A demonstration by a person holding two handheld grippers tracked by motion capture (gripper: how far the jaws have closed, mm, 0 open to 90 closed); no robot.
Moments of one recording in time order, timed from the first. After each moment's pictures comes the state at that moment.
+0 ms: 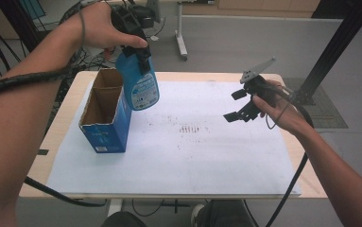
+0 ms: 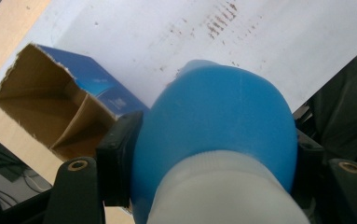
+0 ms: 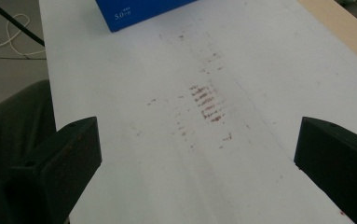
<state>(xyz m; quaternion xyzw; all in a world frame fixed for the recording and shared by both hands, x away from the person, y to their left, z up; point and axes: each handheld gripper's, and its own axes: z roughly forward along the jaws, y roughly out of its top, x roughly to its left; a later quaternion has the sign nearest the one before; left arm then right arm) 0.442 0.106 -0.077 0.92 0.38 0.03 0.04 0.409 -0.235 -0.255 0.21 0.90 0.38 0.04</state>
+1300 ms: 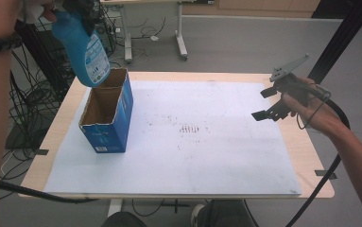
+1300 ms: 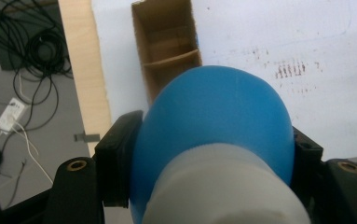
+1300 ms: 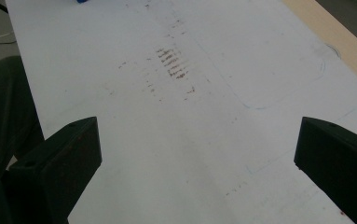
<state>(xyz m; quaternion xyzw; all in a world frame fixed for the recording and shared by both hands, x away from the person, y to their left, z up) 0.436 0.211 -0.001 0.75 0.65 0.07 0.06 0.396 -0.293 -0.236 0.24 0.91 0.34 0.08</state>
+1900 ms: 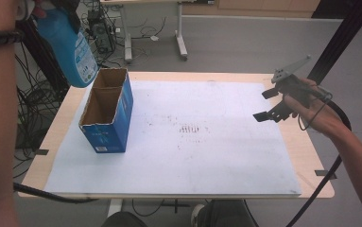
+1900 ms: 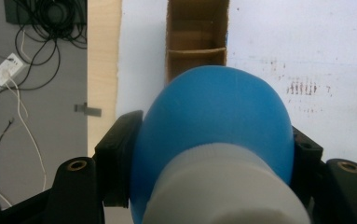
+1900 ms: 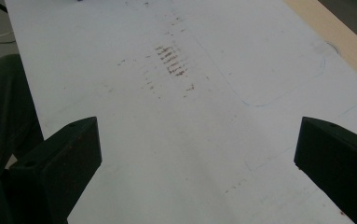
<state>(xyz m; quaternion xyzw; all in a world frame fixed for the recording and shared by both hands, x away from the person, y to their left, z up) 0.440 0.234 -0.001 0.69 0.72 0.06 0.05 0.395 -0.297 -0.239 0.24 0.91 0.34 0.08</state>
